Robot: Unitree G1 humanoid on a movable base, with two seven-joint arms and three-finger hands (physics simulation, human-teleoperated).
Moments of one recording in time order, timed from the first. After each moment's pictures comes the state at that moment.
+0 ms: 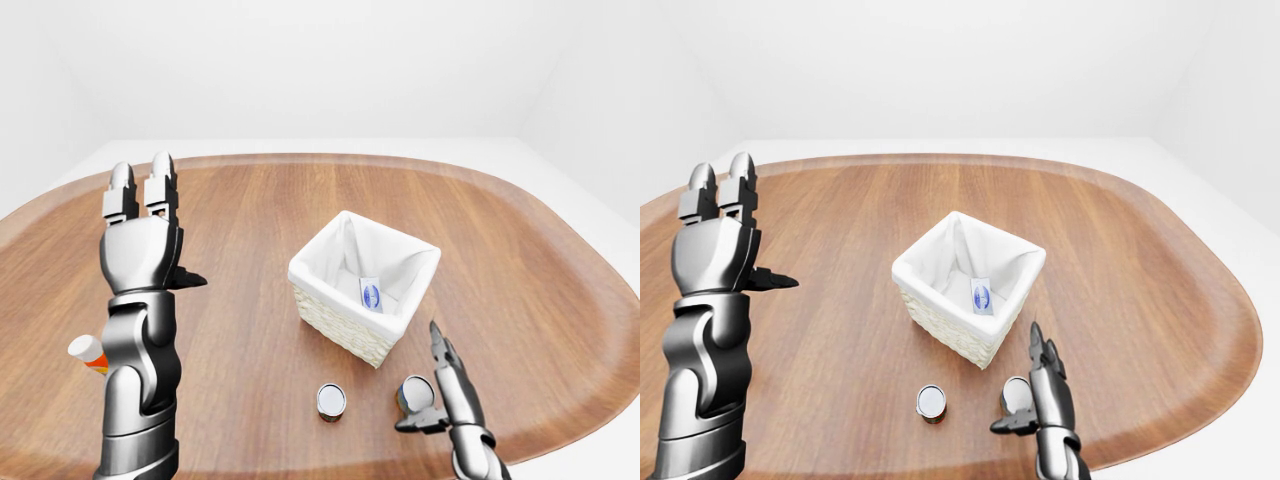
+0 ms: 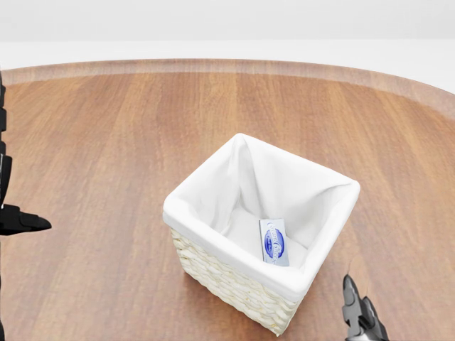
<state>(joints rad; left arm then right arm) -0.23 0.26 0.22 -0.29 1.13 0.09 -0.05 0.39 -0.05 -0.01 0.04 -0.63 -0.09 -0.14</state>
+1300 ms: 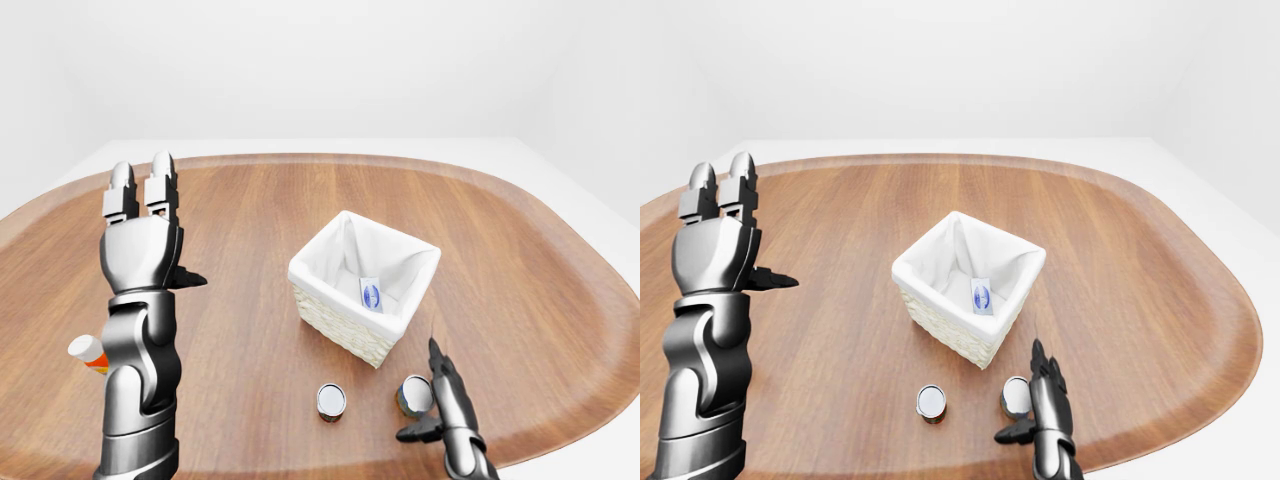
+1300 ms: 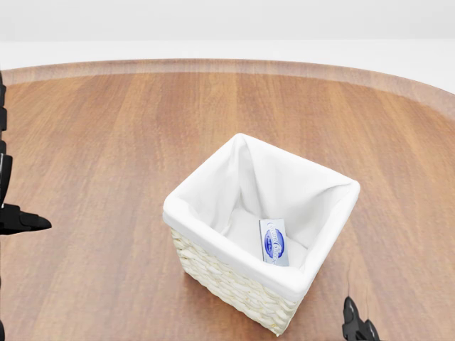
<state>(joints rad) -0.23 0.26 0.22 -0.29 1.13 0.09 -0.05 0.28 -0.09 0.00 0.36 -0.63 -0.09 -0.26</state>
